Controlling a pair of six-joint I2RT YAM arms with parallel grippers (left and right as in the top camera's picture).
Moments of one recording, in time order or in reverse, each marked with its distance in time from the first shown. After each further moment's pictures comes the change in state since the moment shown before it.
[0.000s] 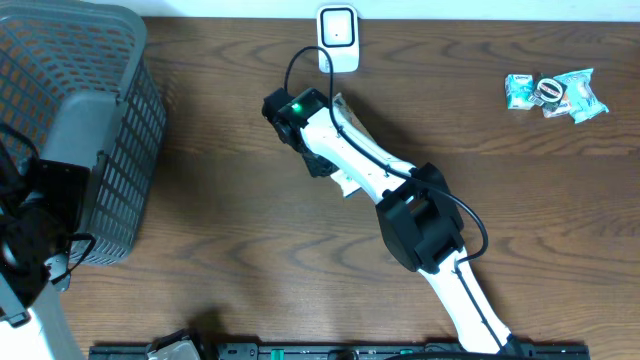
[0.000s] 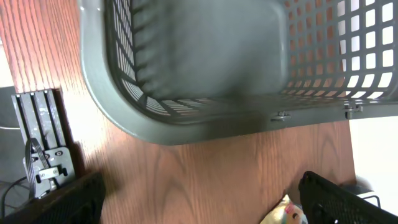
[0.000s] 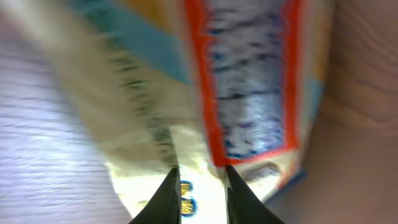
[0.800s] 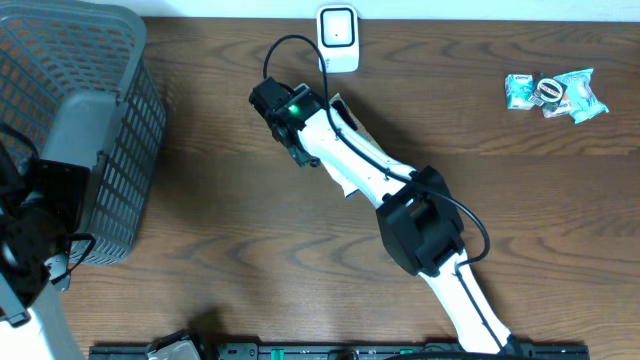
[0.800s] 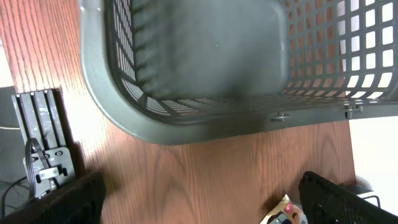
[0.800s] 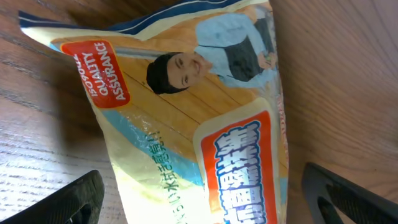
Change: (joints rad) left arm 0.000 0.000 0.000 0.000 0.000 0.000; right arm 0.017 -0.014 0.000 0.255 0.074 -0.169
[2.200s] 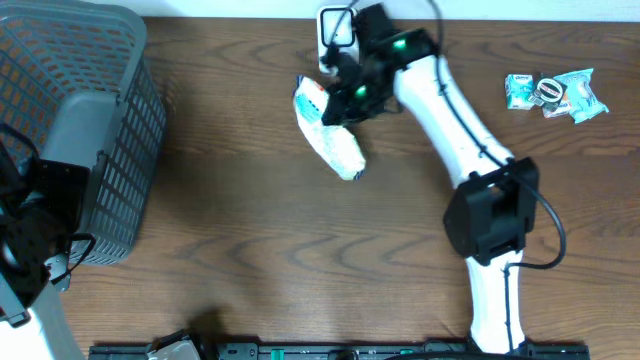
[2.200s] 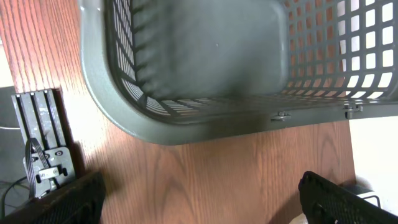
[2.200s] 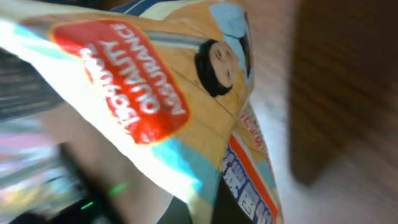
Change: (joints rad) left arm 0.000 0.000 0.000 0.000 0.000 0.000; right arm -0.352 -0.173 0.013 -0.087 -1.145 -0.179
